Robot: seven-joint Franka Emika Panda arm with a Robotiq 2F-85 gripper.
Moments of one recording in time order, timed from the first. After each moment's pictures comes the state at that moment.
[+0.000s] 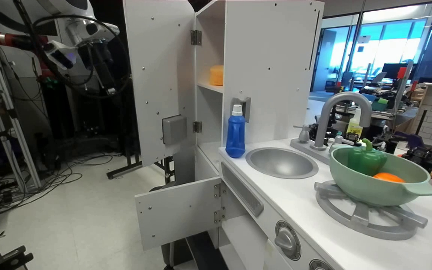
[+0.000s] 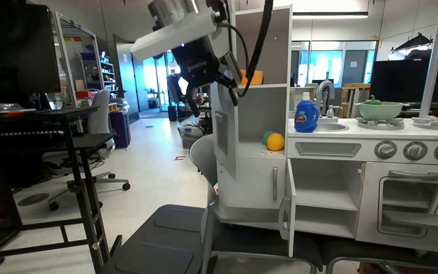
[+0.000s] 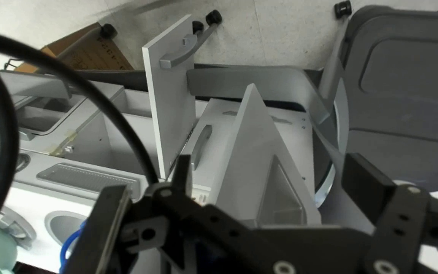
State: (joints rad) arm 0.49 0.64 0.08 -1.37 -0.47 1.88 1.22
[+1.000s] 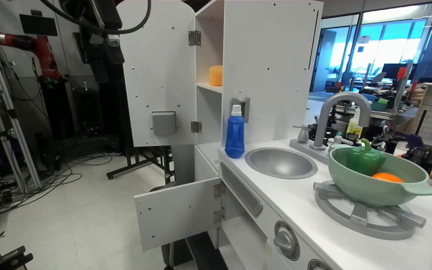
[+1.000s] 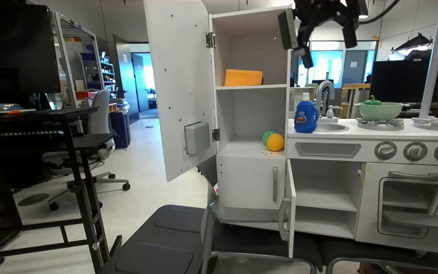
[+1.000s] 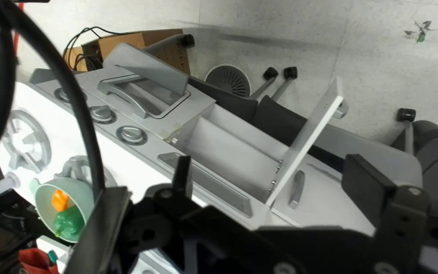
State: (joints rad) arm 0.24 0.06 0.10 -1.98 -0.42 1.87 0.61
